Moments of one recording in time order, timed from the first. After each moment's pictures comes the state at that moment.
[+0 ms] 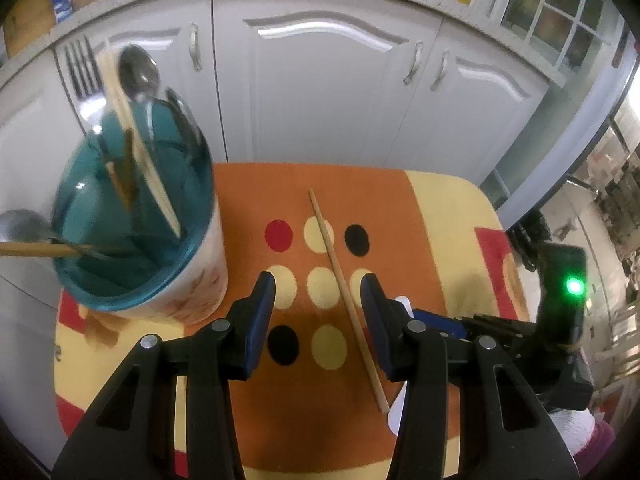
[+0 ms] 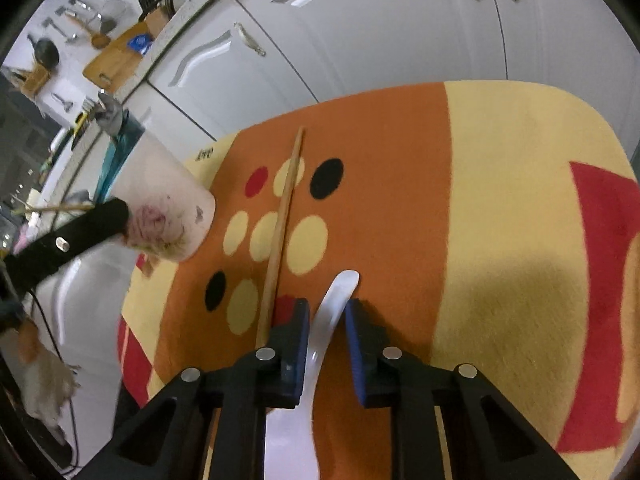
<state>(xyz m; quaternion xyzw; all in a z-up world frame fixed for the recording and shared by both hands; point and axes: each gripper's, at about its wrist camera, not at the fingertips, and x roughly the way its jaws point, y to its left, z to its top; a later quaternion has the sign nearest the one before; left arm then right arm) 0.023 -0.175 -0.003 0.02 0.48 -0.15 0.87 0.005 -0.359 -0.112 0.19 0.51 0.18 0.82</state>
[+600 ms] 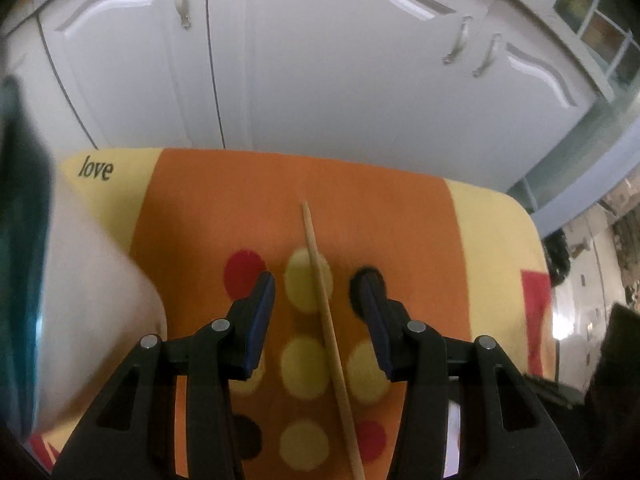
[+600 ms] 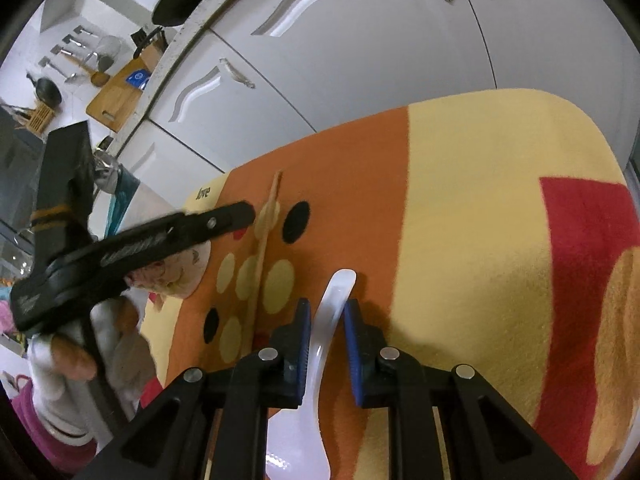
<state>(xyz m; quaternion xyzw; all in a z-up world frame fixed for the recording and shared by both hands) 0.104 -0.212 -0.062 -0.01 0.52 -0.11 0.85 0.017 -0.401 -0.116 0.24 0.48 0.19 0.82</state>
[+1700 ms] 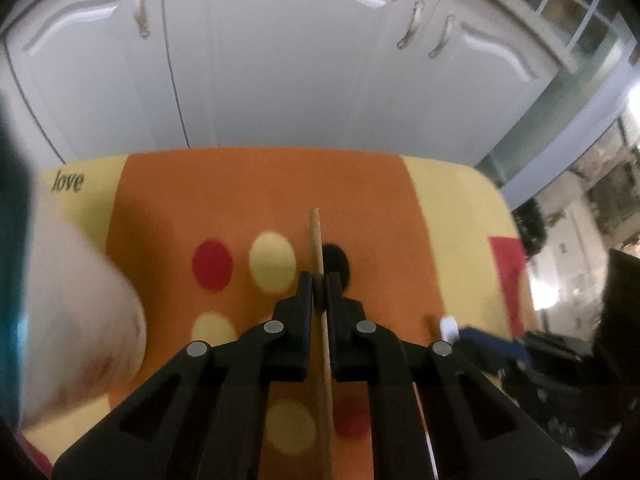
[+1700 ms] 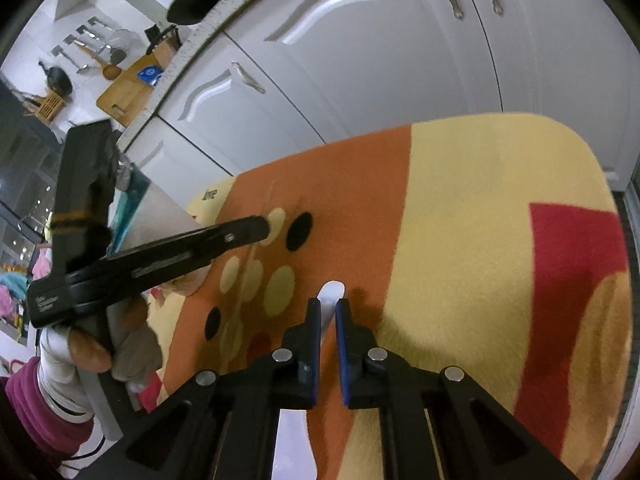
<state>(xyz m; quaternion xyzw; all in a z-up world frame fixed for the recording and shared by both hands) 0.076 -0.209 -0.056 0.00 0.52 -0.19 0.83 0.011 -0.408 -0.100 0.22 0.46 0.20 0.84</state>
